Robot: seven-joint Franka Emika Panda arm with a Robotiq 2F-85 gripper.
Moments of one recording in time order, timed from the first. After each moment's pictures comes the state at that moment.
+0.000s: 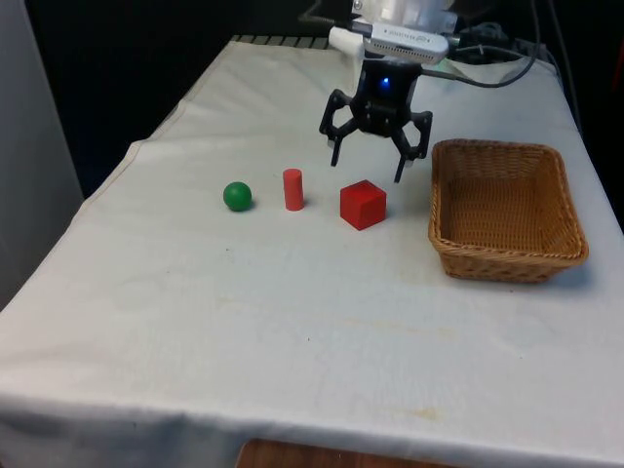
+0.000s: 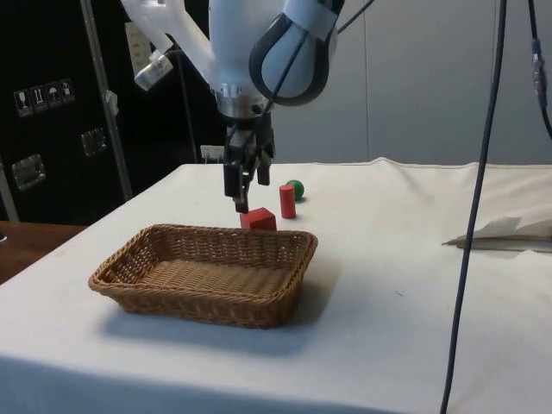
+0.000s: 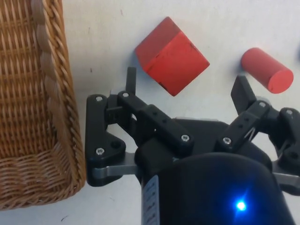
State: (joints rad) arm 0.54 0.36 -0.54 -2.29 -0.06 2.73 0.16
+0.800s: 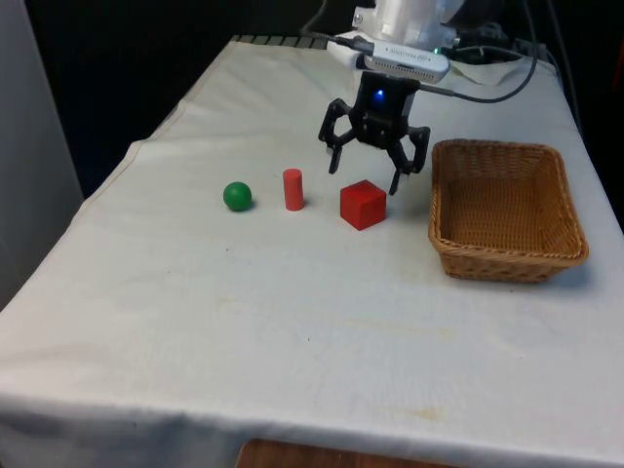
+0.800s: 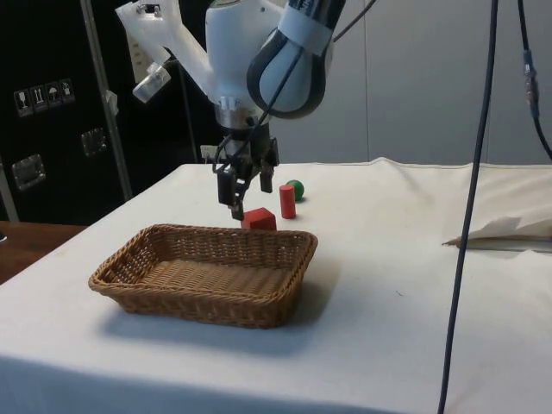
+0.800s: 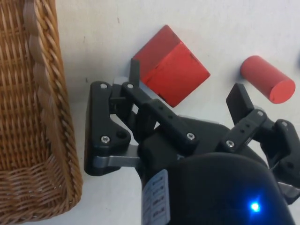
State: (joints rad) arm 0.54 0.41 -0.53 -2.27 -0.06 2.75 0.32
